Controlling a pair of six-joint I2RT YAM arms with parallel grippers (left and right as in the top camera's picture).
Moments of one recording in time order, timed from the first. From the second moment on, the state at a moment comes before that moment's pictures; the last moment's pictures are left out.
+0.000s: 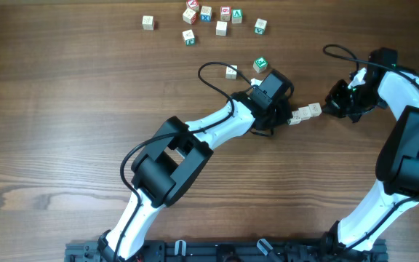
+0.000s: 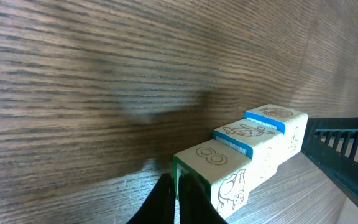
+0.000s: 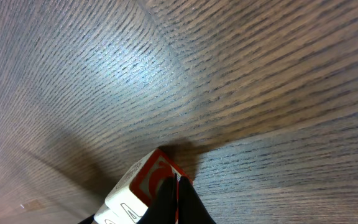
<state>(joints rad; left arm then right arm) -0.81 2.26 1.59 -0.27 0.25 -1.07 -0.27 2.03 1.35 -0.84 -0.41 0.38</state>
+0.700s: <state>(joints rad) -0.80 2.27 1.59 -0.22 0.21 -1.07 -0.27 2.03 1.35 -0.89 -0.40 0.38</state>
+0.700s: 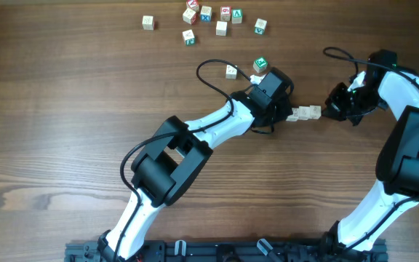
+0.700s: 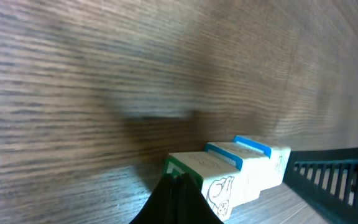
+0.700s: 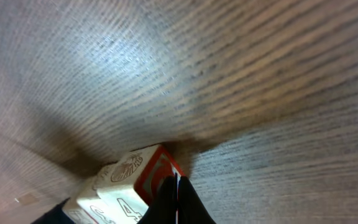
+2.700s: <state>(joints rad) -0.81 2.32 1.60 -0.19 0.21 -1.06 -0.31 2.03 1.35 -0.81 -0.17 0.40</state>
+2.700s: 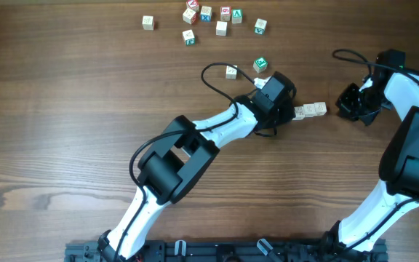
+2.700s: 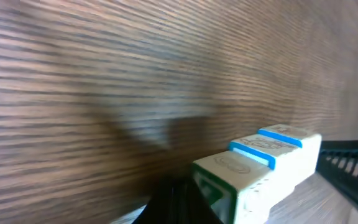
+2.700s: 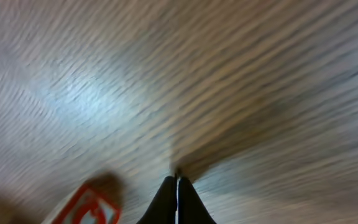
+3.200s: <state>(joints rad) -0.52 2.24 1.61 -0.57 0.17 -0.98 -0.31 2.03 1.43 -0.65 -0.20 0.34</state>
